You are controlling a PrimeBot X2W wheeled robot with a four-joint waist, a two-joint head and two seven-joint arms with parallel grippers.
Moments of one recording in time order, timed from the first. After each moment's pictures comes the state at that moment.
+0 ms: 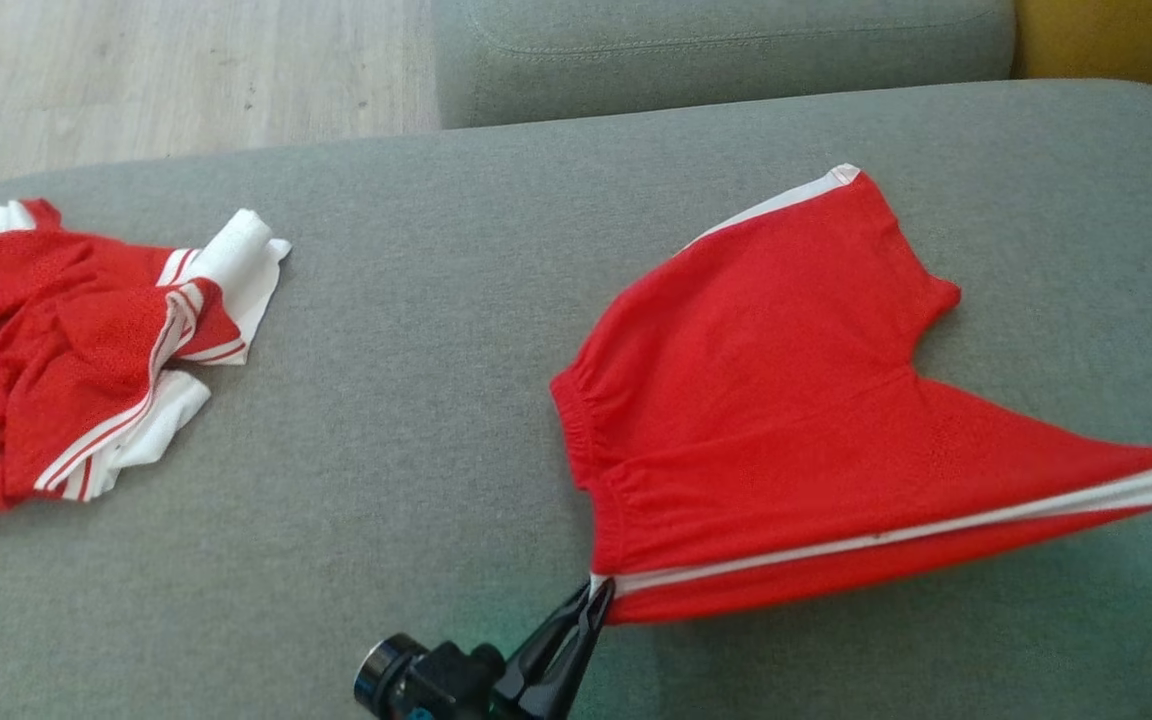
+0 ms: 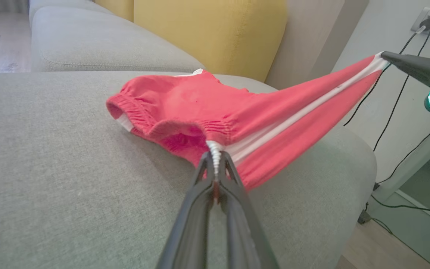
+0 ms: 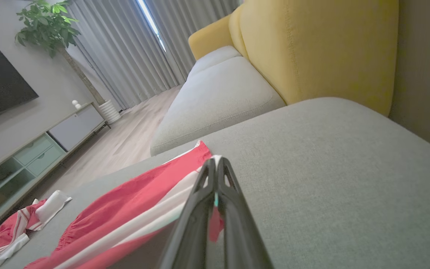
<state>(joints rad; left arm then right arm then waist) -0.07 0.13 -0.73 0.32 -0.36 -0.08 -0.26 0.32 -0.75 0.06 -0.03 1.12 0.12 -0.25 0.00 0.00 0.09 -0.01</state>
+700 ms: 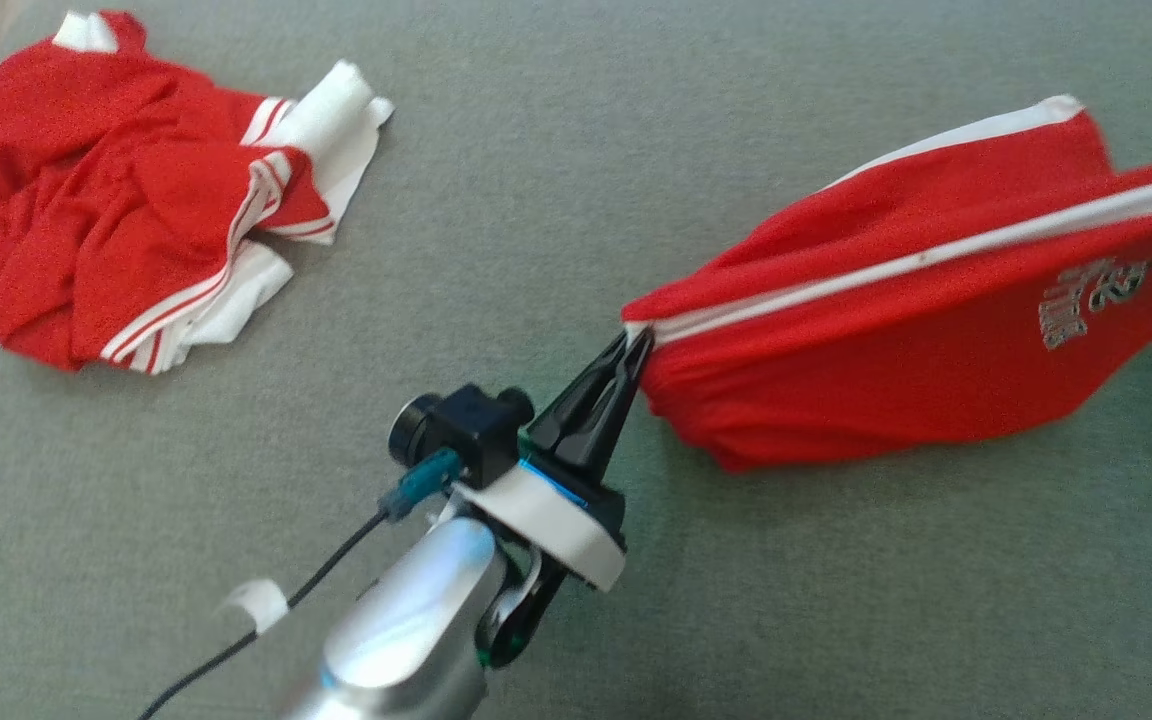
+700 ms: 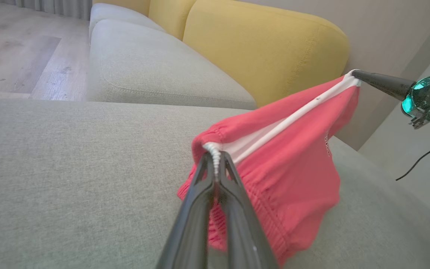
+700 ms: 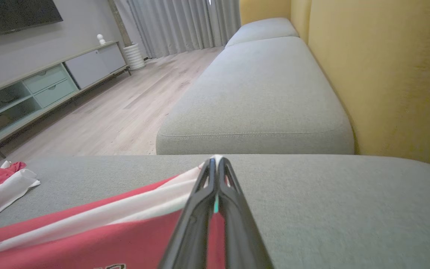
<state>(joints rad) -0.47 0.05 -0.75 0.41 -0.53 -0.08 -0.19 -0.28 -0.81 0.16 0.18 0.95 0.12 0.01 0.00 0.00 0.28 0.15</state>
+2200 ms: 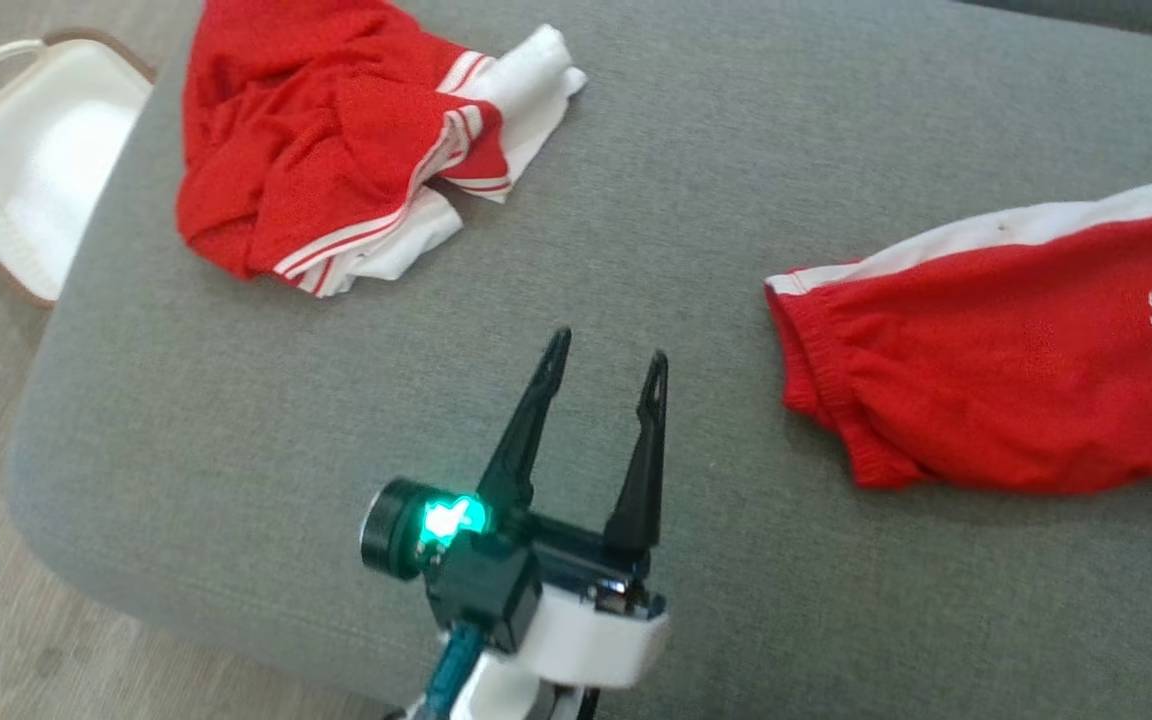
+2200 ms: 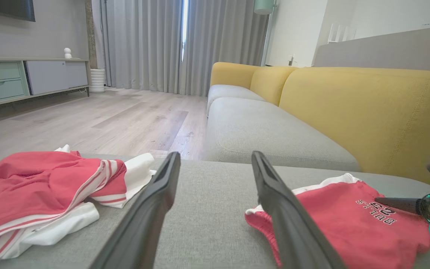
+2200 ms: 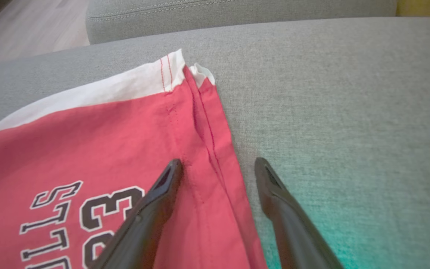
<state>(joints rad) -0.26 0.05 -0.75 0.01 -0.31 0.34 -0.26 -0.58 -0.77 0.59 0.90 1.08 0.12 0.01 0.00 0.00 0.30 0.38</state>
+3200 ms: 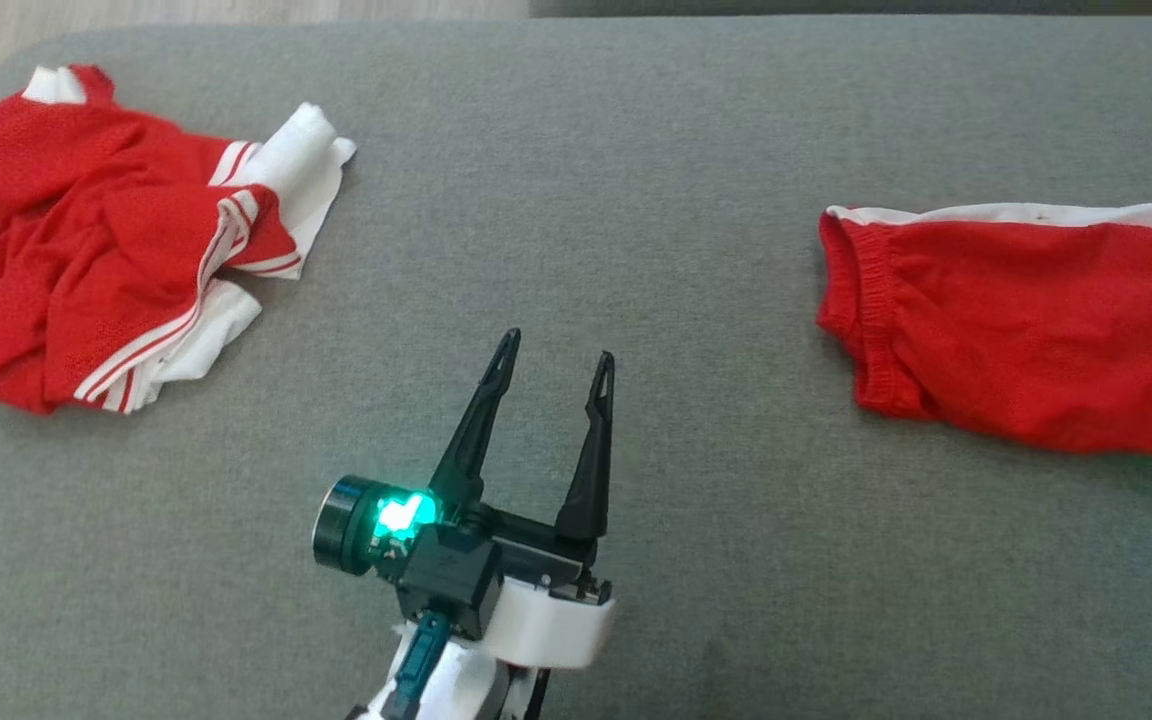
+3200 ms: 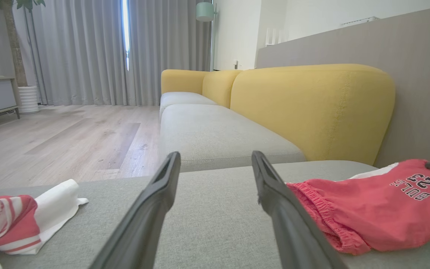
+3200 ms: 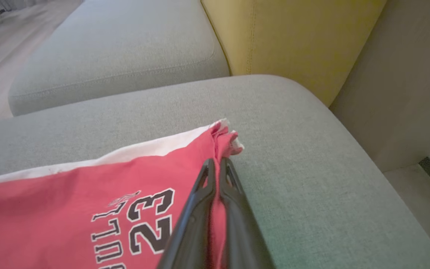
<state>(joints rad) -0.22 0.05 -0.64 0.05 -0.20 0.28 -0.26 -0.60 -0.80 0.60 0.93 1.09 0.12 -0.13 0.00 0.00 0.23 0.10</state>
